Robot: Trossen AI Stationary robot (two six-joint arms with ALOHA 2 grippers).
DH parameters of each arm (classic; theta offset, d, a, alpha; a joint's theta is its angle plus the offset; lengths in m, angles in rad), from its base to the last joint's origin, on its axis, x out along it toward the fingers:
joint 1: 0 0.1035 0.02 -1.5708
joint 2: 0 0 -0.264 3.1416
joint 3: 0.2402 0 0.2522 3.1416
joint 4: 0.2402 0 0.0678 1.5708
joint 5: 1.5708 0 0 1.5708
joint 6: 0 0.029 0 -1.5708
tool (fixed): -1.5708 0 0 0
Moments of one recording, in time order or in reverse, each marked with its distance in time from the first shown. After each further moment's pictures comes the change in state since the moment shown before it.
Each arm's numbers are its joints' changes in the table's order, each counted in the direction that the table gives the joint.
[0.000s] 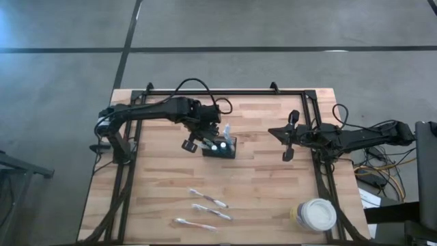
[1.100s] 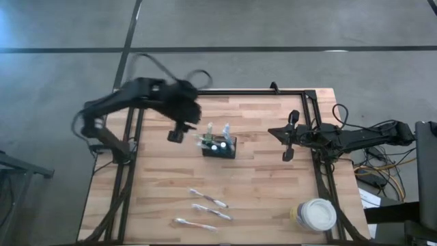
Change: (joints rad) left arm -0.002 -0.183 0.289 0.147 -0.051 -0.145; right arm 0.000 0.000 0.000 0.003 0.000 0.002
